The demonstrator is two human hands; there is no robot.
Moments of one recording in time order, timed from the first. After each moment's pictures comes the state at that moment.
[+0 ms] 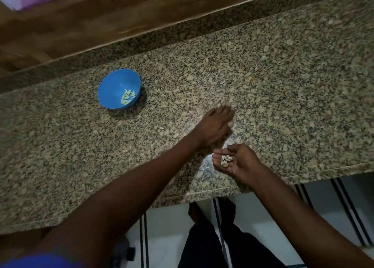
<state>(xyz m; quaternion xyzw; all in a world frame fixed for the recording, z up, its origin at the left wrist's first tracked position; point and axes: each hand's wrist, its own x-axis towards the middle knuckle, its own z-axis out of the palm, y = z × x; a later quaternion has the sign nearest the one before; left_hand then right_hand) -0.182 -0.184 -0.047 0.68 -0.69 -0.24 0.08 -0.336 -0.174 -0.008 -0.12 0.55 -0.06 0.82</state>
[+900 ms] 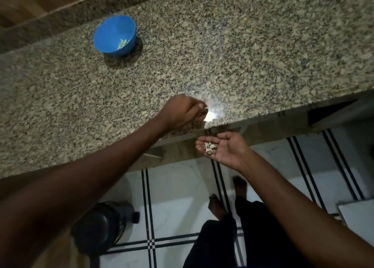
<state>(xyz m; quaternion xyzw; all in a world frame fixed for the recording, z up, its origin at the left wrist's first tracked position) -0.208 -0.012 -0.011 0.69 -0.69 -0.20 0.11 -0.406 -0.035 -0.060 -0.01 0.43 -0.05 0.90</state>
